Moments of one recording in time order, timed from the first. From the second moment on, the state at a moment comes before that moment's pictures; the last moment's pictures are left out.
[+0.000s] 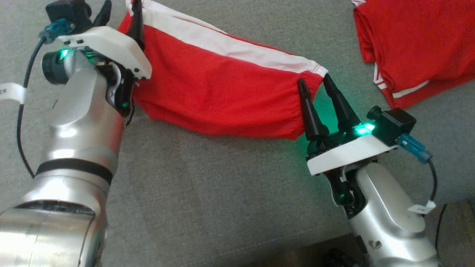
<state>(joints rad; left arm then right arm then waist) -1.05 0.05 -0.21 1.16 -0.34 -0.09 -0.25 -0.40 -0.05 0.37 0.34 0.51 0.12 -0.22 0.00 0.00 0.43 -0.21</state>
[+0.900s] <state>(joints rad) -0.44 0.11 -0.15 0.31 -0.14 0.06 -0.25 -0.21 -0.07 0.06 -0.01 0.10 0.12 -0.09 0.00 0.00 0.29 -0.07</state>
